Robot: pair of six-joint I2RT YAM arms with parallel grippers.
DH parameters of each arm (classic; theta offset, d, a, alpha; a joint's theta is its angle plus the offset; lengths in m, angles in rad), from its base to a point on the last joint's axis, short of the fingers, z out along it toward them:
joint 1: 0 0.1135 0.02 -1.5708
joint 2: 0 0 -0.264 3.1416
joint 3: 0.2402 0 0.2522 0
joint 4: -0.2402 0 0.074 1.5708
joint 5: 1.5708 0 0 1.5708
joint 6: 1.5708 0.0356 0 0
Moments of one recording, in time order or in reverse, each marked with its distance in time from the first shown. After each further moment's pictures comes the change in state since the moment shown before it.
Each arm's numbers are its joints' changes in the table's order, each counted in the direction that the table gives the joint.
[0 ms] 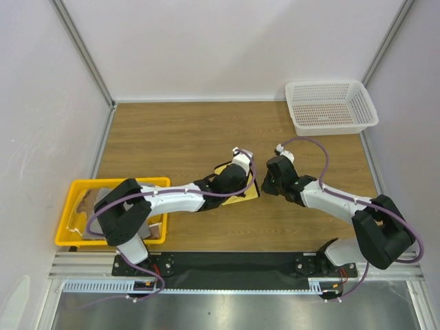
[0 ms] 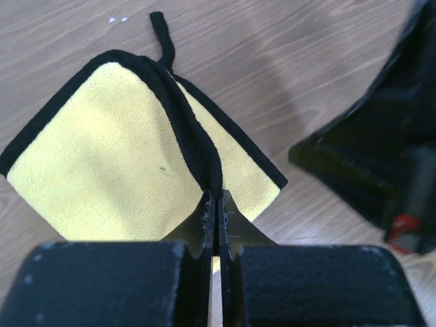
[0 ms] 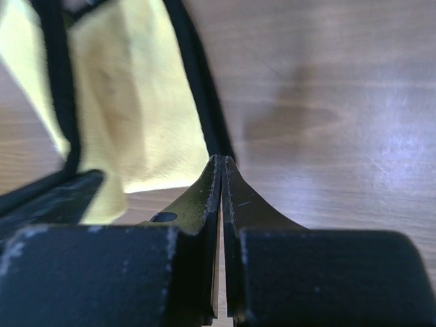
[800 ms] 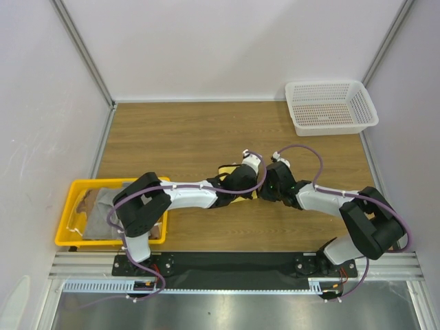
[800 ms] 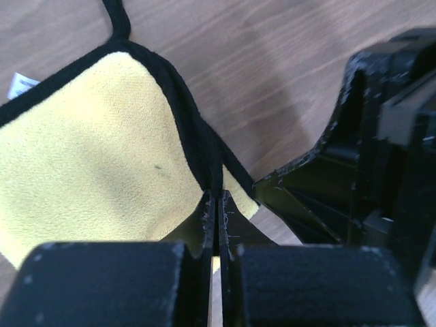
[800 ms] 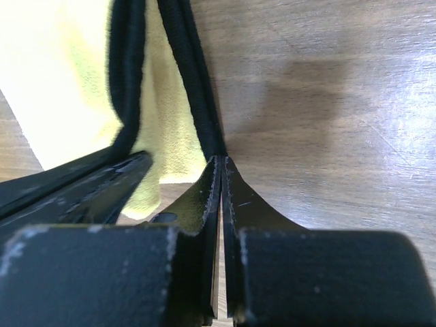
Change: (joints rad) left arm -0.012 0.158 0.110 -0.024 0.056 -0.027; right arm 0.001 0.093 -0.085 0.134 -0.090 0.019
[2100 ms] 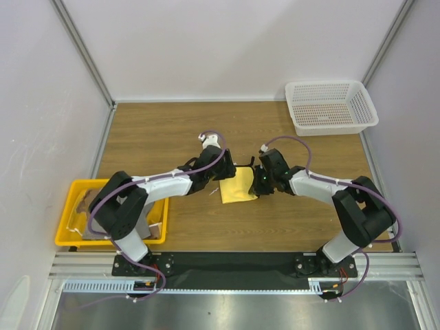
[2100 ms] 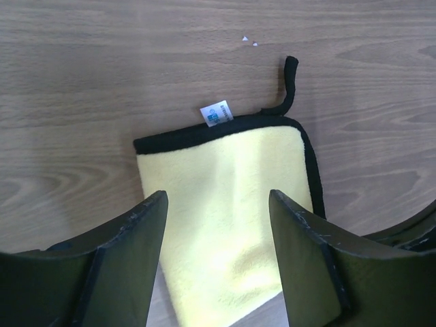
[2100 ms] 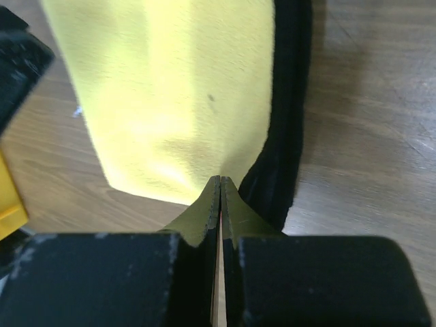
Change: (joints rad) left arm 0.280 -0.164 -0.121 -0.026 0.058 -0.301; right arm -0.029 0.098 0.202 -0.146 -0.227 -0.097
